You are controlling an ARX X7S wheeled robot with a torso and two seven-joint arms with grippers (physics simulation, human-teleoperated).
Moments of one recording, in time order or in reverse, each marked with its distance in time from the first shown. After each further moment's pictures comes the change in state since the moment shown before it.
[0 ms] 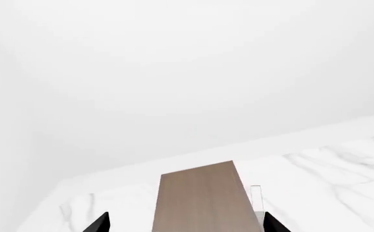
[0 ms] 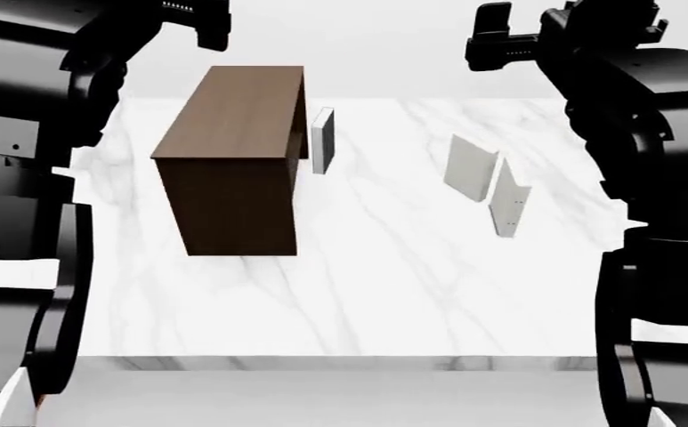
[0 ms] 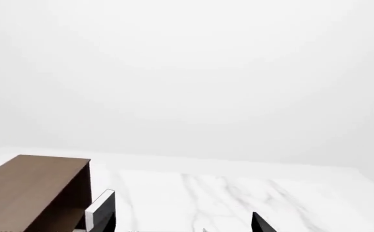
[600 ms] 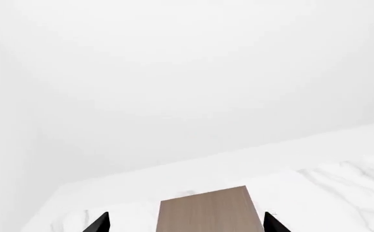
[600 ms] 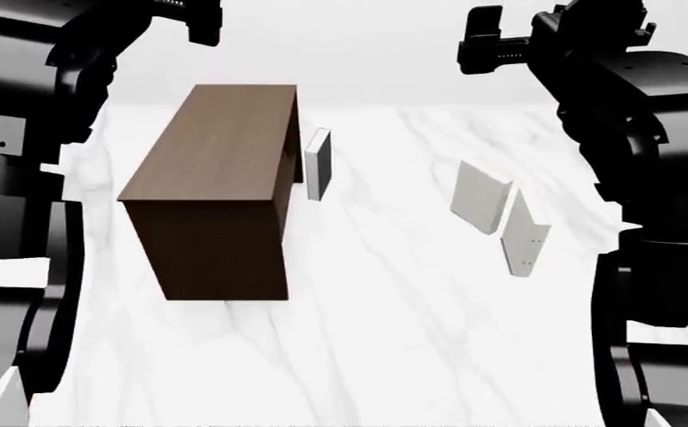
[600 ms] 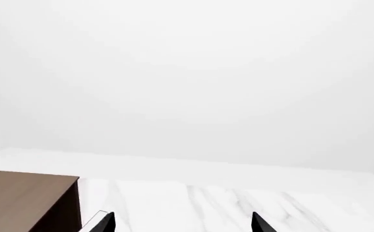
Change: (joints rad) left arm -0.007 -0.017 0.002 0.019 -0.005 -0.016 -0.005; right arm -0.007 -0.007 -0.005 -0.006 0.021 0.002 0.000
